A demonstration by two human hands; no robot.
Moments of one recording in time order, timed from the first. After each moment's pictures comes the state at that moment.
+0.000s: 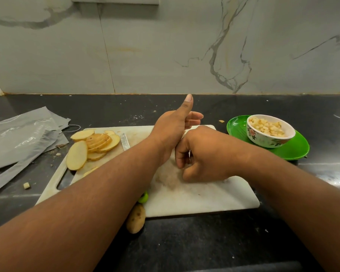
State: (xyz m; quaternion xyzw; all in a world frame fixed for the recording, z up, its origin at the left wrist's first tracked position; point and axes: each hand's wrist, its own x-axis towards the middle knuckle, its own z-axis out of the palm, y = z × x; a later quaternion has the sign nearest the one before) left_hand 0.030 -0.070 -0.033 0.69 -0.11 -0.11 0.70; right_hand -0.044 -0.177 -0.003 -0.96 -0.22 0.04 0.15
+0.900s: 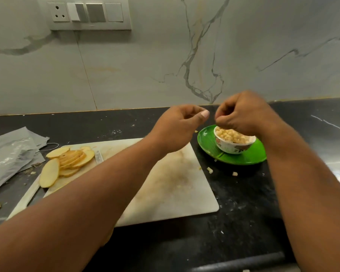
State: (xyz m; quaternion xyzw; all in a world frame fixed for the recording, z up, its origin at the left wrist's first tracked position) left_hand 0.010 -0.131 0.007 0.78 -0.31 -0.01 0.54; right_hand -0.037 -0.319 0.039 -0.94 0.05 -0.18 0.29
